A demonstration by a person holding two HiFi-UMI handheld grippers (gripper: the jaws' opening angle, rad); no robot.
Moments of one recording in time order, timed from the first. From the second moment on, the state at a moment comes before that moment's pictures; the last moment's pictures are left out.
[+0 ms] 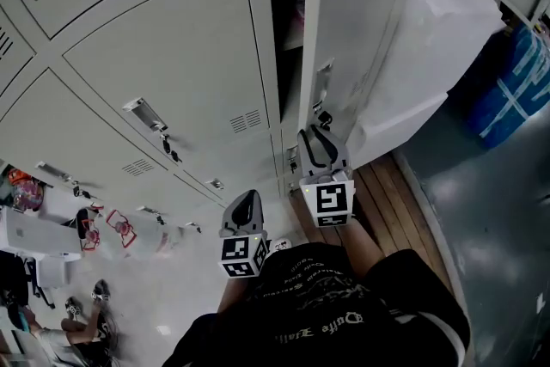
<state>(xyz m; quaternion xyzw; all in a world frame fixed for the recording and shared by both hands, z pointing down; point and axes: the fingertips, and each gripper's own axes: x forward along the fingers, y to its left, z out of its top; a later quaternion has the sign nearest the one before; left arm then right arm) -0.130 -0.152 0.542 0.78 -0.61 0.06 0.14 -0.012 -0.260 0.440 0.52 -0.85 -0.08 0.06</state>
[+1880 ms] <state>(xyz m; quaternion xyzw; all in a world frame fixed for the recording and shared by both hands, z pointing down) -0.119 -0.203 0.544 0.79 -0.59 0.06 0.15 -0.040 -0.281 0.433 0.44 -0.90 0.00 0.05</state>
